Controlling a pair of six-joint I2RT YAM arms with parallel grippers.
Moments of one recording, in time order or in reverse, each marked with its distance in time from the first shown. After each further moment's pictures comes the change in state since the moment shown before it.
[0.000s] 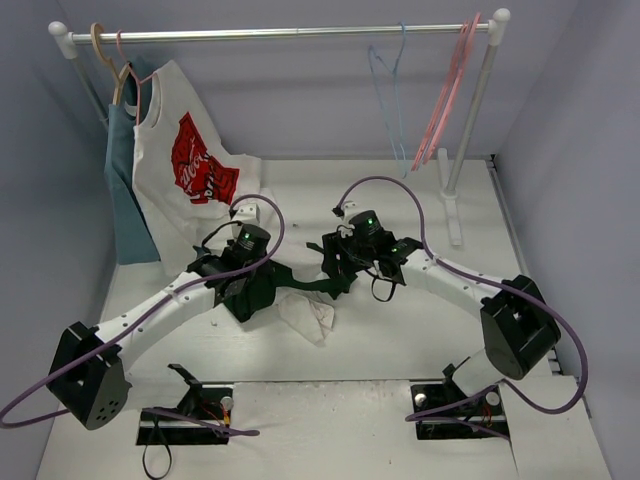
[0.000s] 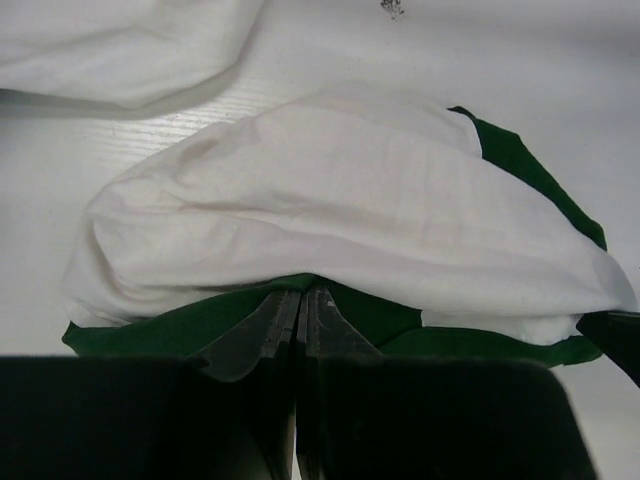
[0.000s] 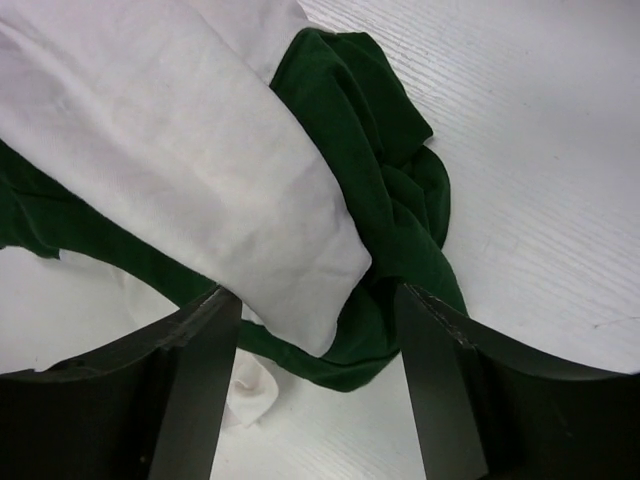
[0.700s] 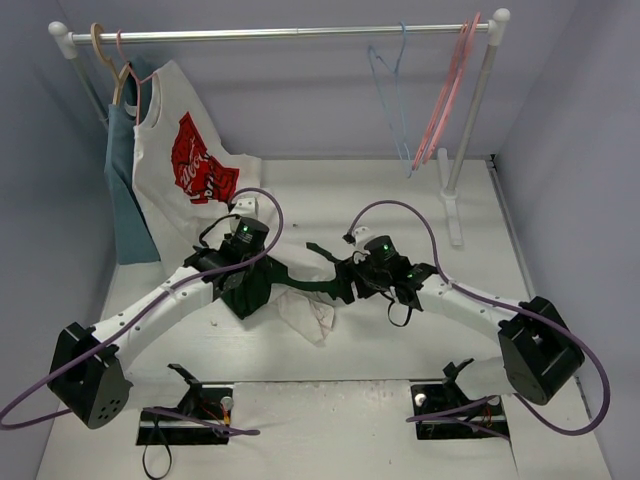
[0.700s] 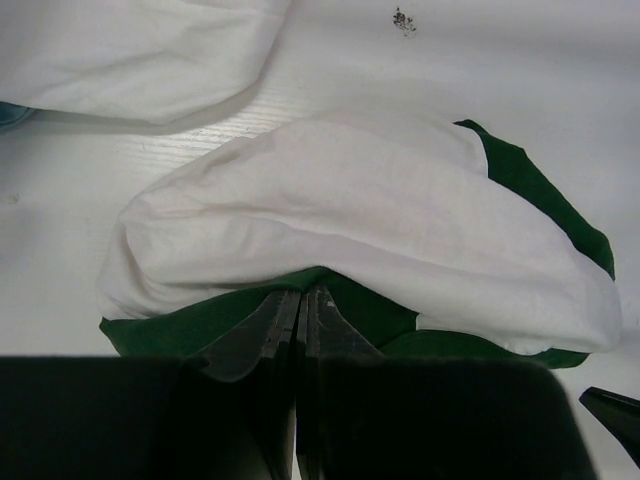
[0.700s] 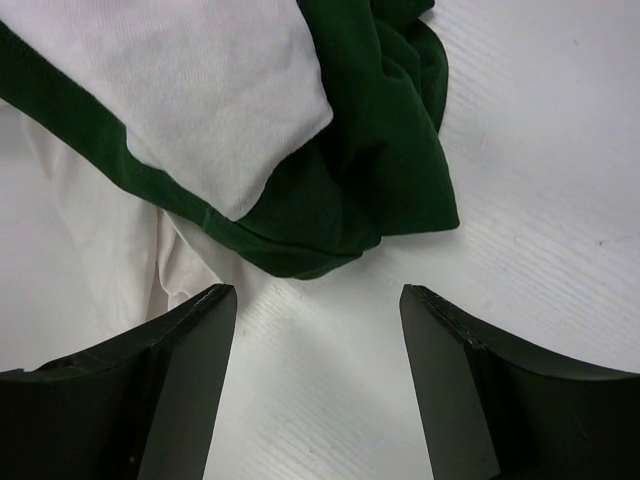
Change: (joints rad) left arm 0.015 0.008 0.070 -0.072 -0.018 0.034; right arm 0.000 -0.168 -0.261 0.058 -0.017 -0.105
